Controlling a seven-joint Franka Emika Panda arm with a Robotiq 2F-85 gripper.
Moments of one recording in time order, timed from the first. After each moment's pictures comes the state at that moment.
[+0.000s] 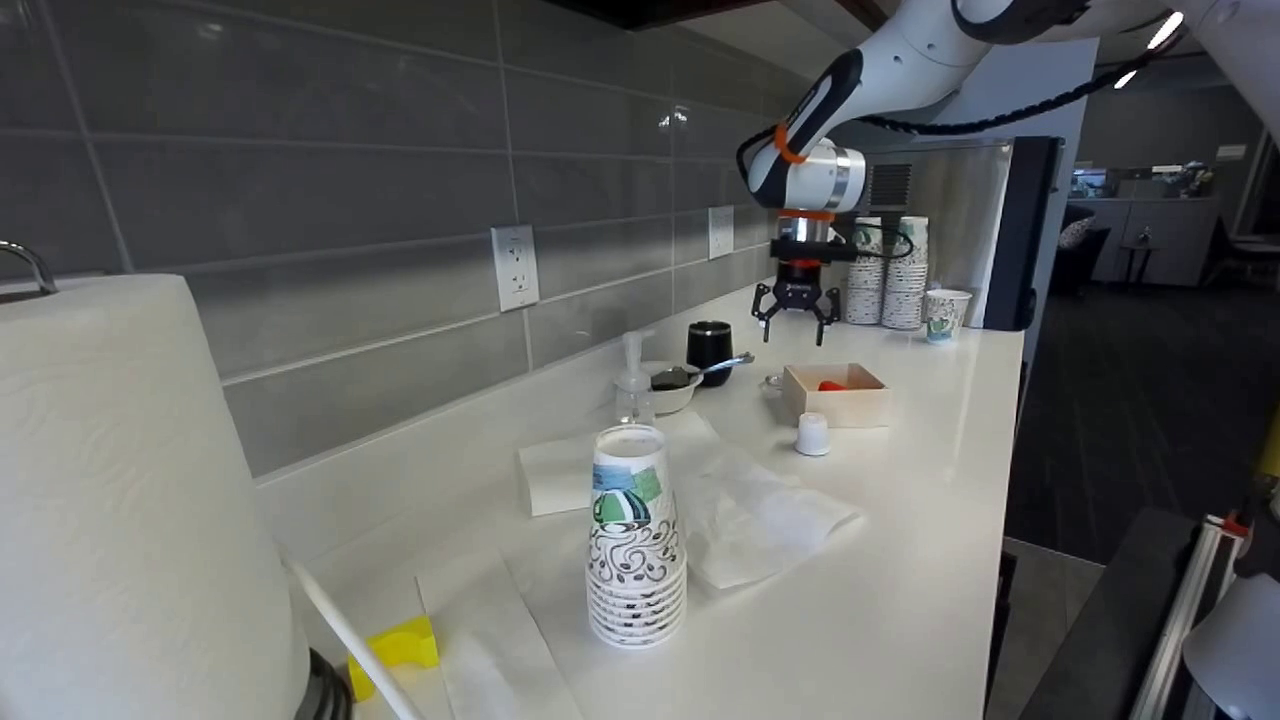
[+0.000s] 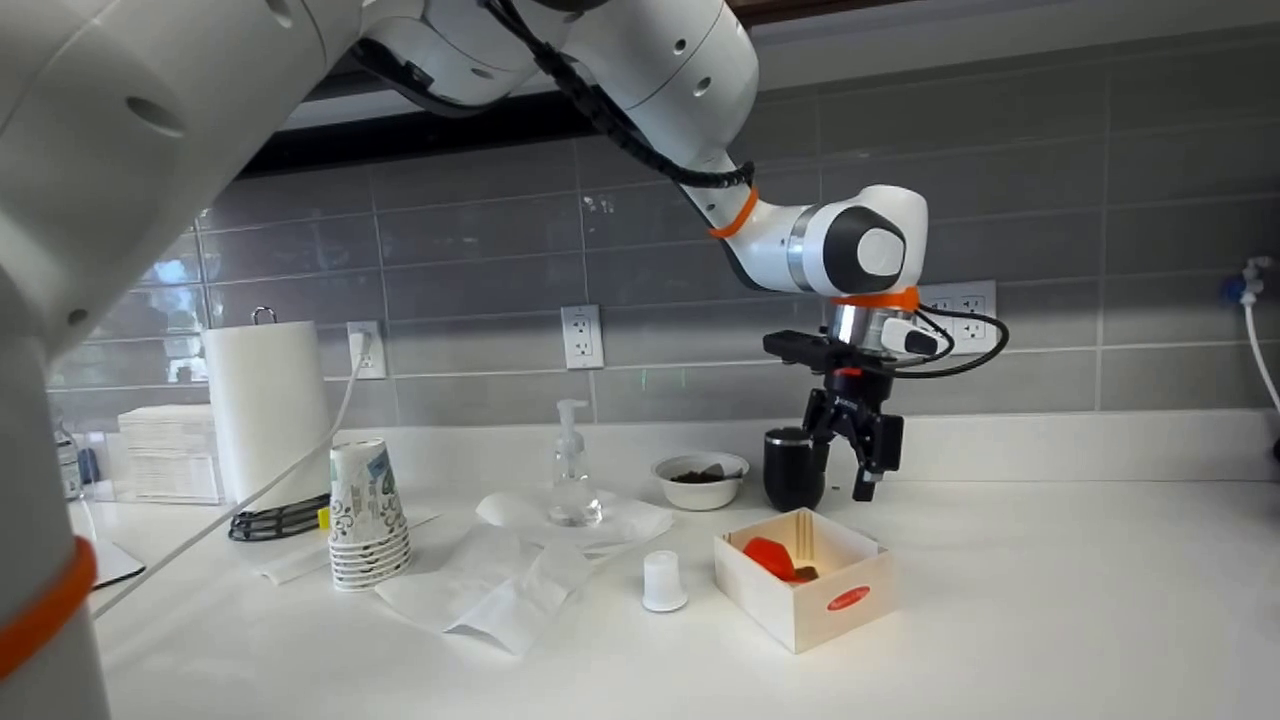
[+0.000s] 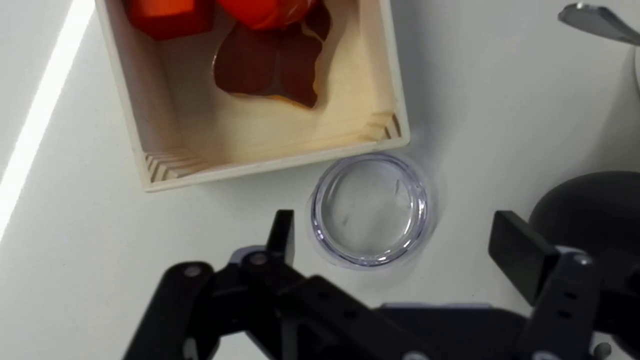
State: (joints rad) arm -0.25 0.66 -0.16 -1.56 0.26 2.04 0.30
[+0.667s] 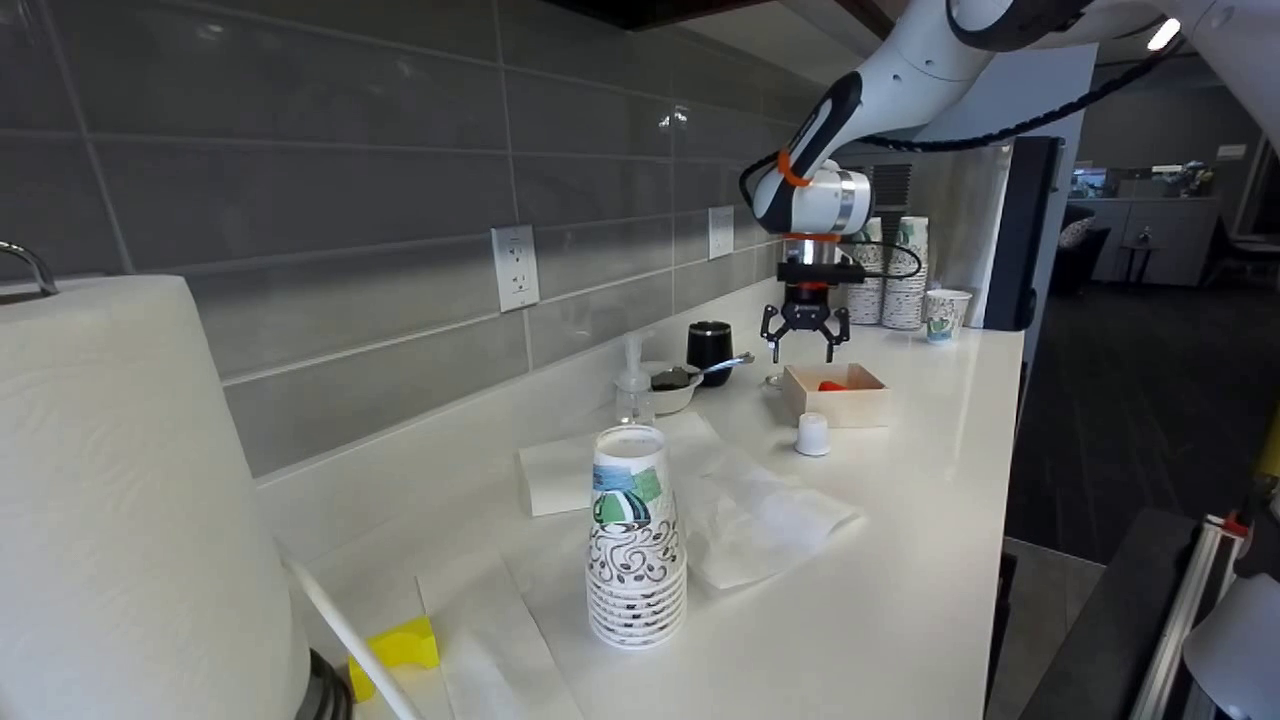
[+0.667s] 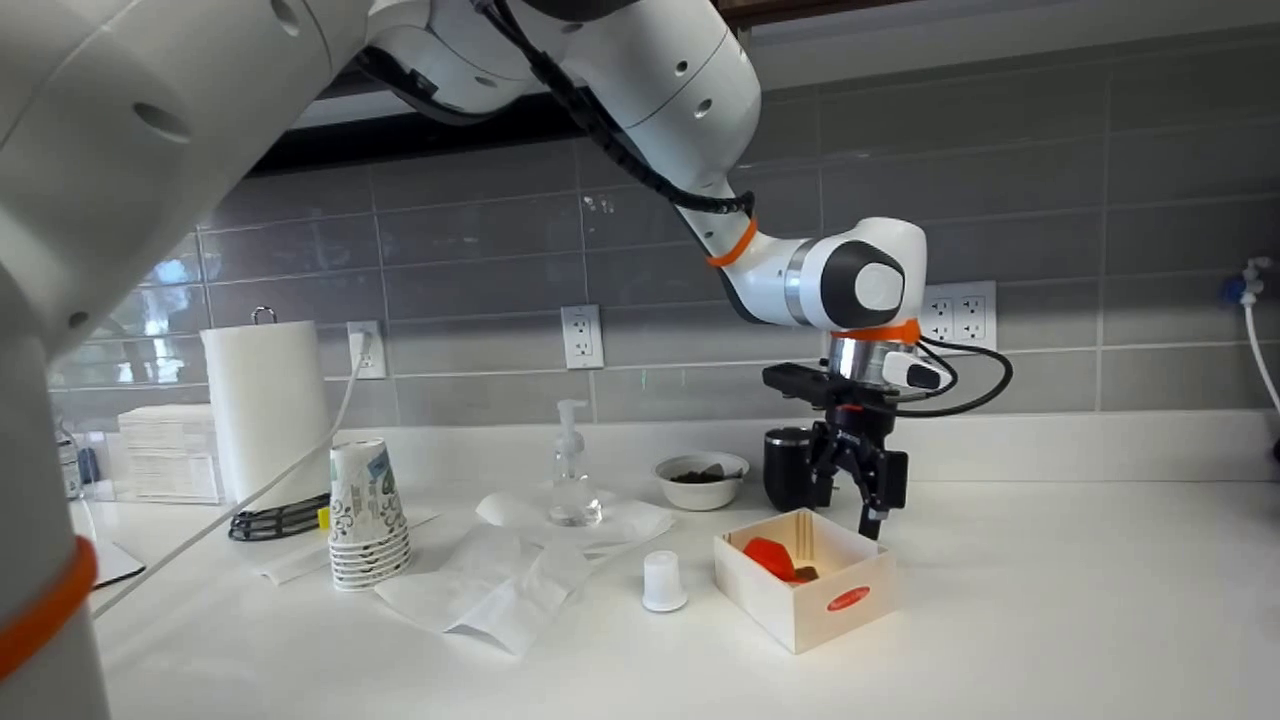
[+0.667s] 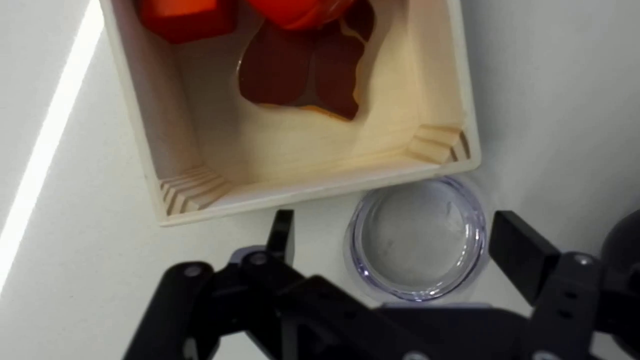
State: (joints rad) arm -0.25 0.67 -0.17 -1.63 0.24 2.12 0.30
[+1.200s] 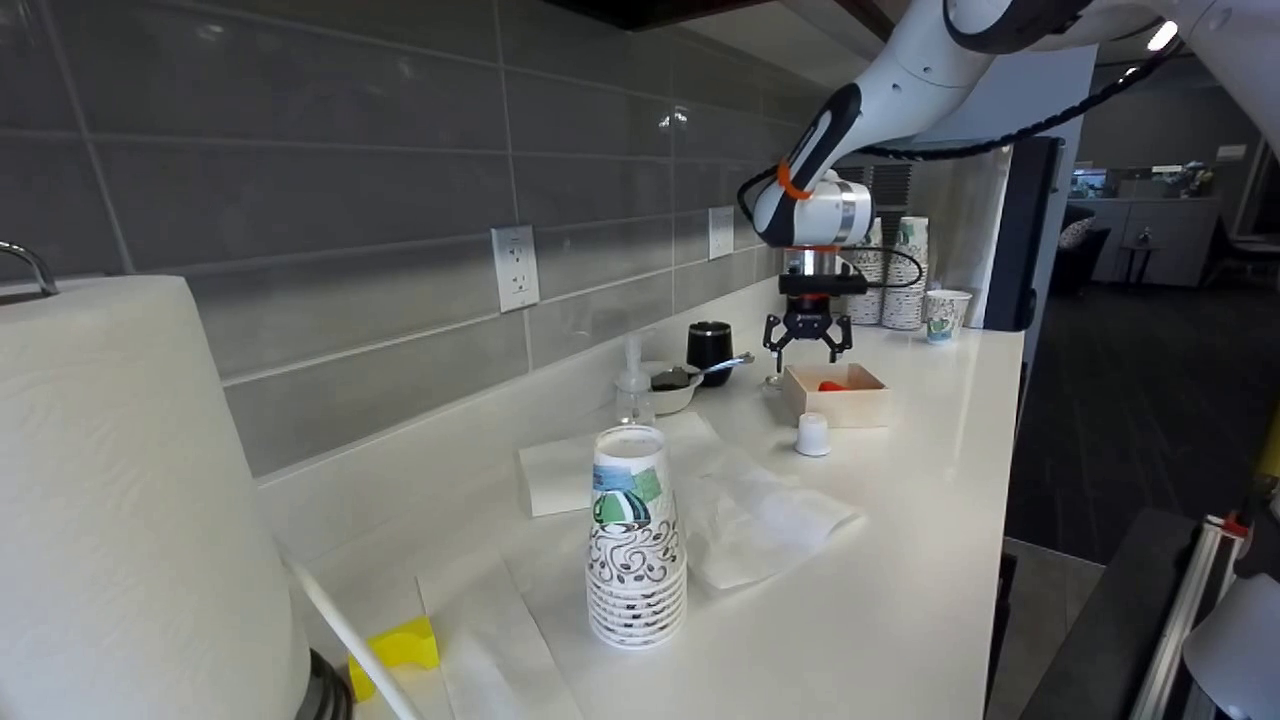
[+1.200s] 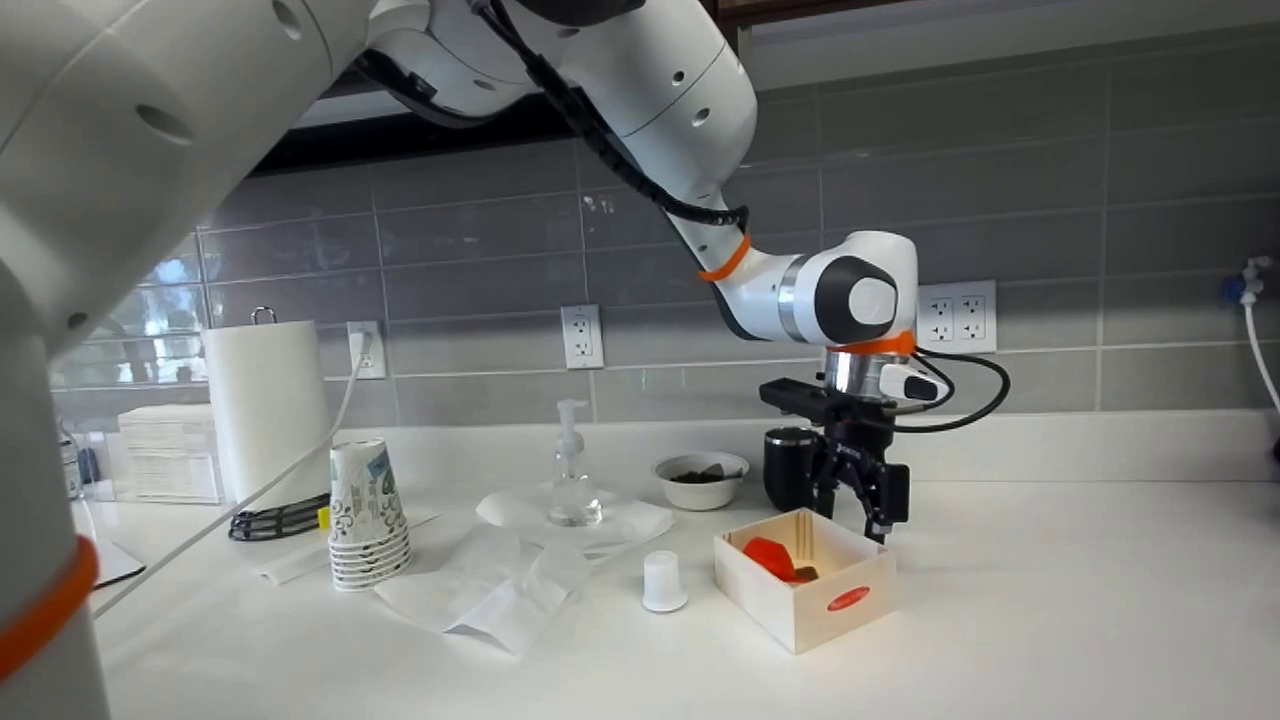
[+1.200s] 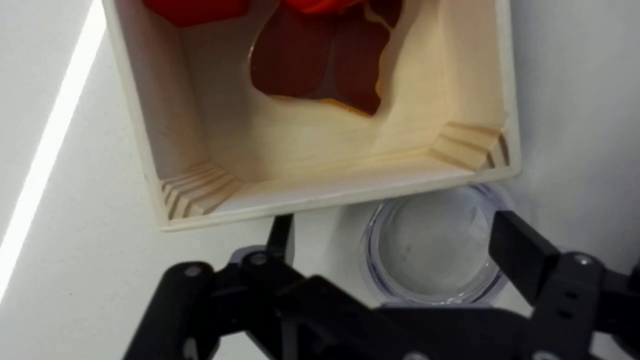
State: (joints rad) arm -0.24 0.68 -0.18 -1.67 0.21 2.19 0.30
